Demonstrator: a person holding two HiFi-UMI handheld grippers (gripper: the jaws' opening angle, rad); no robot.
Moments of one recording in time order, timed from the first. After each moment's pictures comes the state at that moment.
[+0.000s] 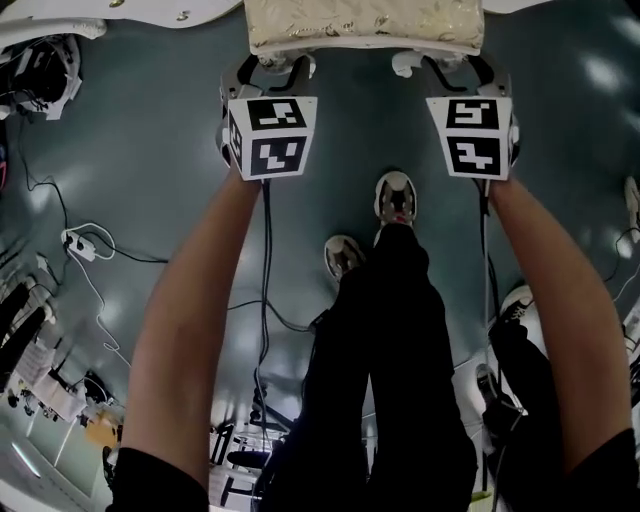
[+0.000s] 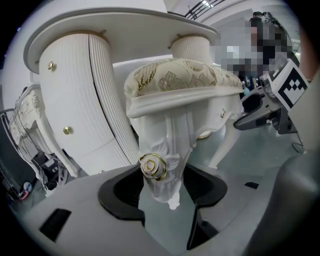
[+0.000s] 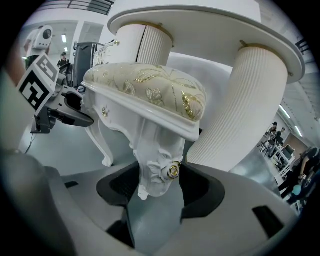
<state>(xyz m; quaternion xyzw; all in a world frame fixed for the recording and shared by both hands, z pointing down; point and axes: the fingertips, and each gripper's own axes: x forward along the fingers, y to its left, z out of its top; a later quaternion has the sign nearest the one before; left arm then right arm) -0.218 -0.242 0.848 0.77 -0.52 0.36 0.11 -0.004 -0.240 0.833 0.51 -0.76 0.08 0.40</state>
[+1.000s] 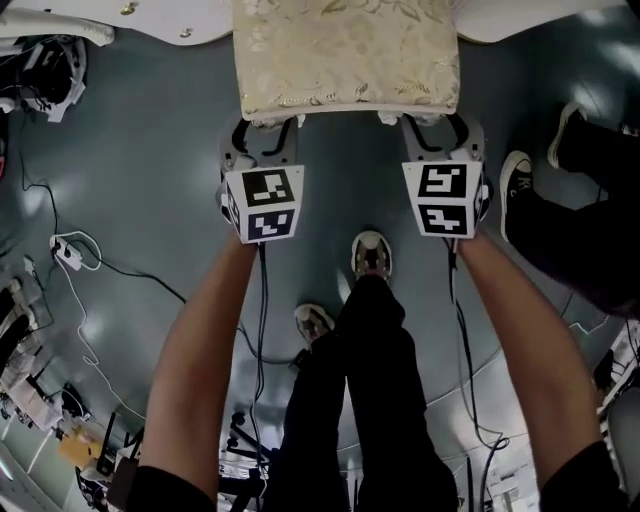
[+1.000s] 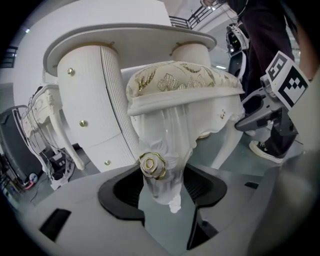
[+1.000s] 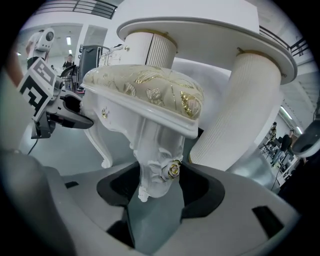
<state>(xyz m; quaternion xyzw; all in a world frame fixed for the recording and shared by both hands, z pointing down) -0.227 -0.168 0.861 0.76 -0.55 0.33 0.10 -0.011 -0.175 0.849 0.50 -0.77 0.07 0.38</state>
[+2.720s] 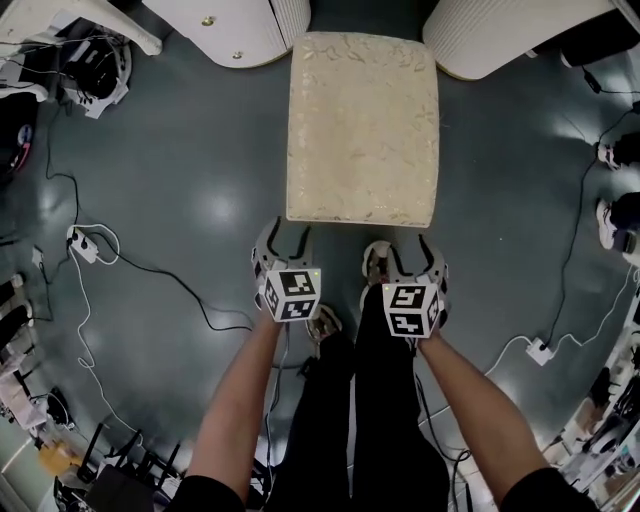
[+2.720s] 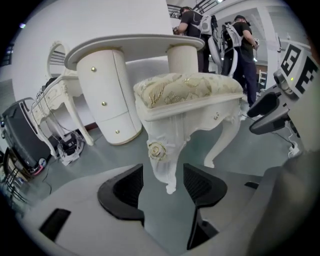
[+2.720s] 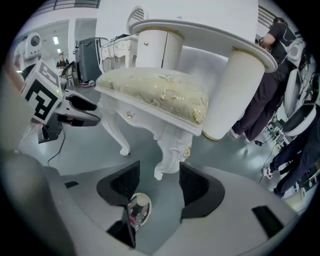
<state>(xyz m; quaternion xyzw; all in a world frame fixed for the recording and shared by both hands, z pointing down) -0.263 0.043 0.842 0.74 -0.53 0.39 0.16 -0.045 0.066 0.820 0.48 -0.73 0.17 0.45</state>
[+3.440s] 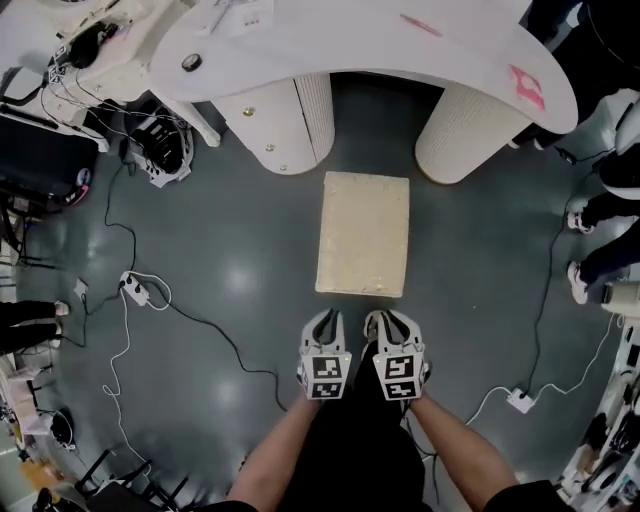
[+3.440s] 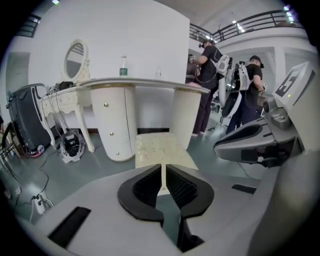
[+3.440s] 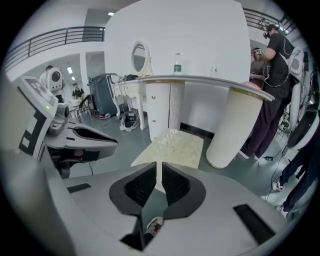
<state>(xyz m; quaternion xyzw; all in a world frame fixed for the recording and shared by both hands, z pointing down) -0.204 0.060 0.566 0.76 -0.55 0.27 0.22 -0.101 0.055 0.553 0.45 -0.81 0.18 0.34</state>
